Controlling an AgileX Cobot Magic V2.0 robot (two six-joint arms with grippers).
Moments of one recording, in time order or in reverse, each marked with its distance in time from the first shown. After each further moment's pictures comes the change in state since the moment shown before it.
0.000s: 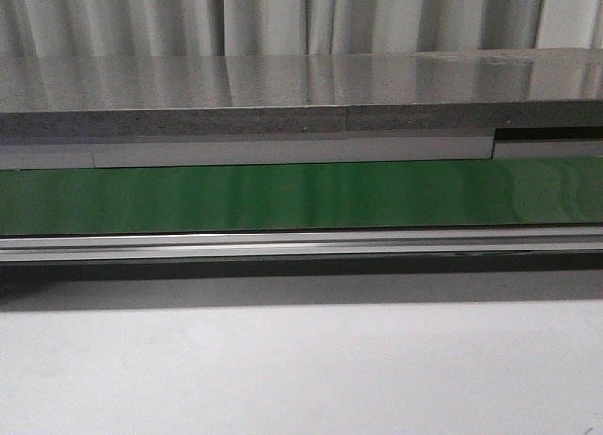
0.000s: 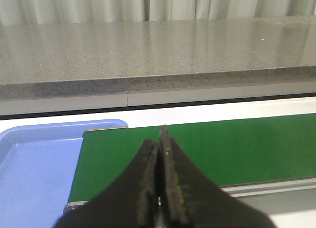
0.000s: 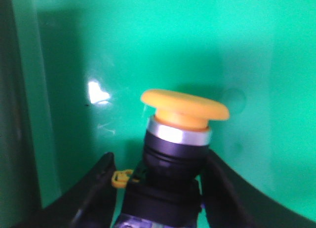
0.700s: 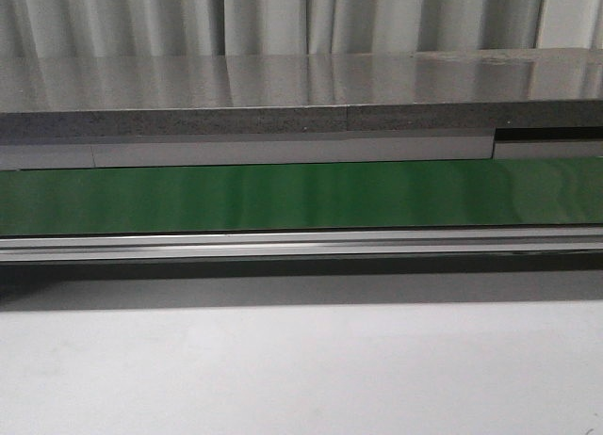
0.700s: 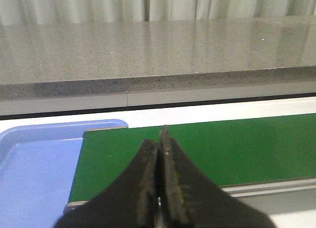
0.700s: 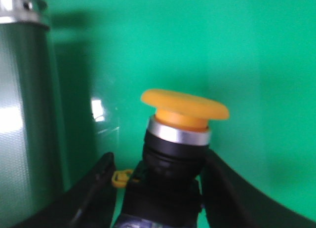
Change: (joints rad) left arm 0.000 0.000 0.000 0.000 0.000 0.000; right arm 0.000 -0.072 0.003 -0.012 0.003 0.022
